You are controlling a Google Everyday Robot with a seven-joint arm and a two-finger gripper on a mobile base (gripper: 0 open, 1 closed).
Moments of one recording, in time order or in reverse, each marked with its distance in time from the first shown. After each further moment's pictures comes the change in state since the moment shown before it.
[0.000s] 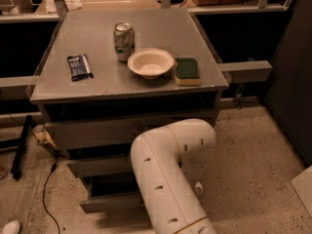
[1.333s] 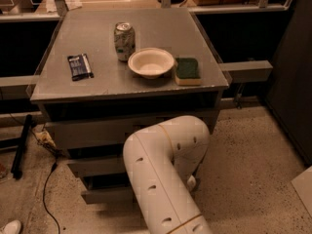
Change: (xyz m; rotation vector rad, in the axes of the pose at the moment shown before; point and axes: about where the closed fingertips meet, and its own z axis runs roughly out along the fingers) arm -0.051 -0.015 0.004 0.041 -0.062 -0.005
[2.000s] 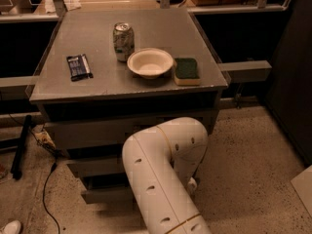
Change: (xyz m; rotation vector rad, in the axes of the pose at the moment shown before) arm 0.019 0.005 0.003 0.000 0.032 0.029
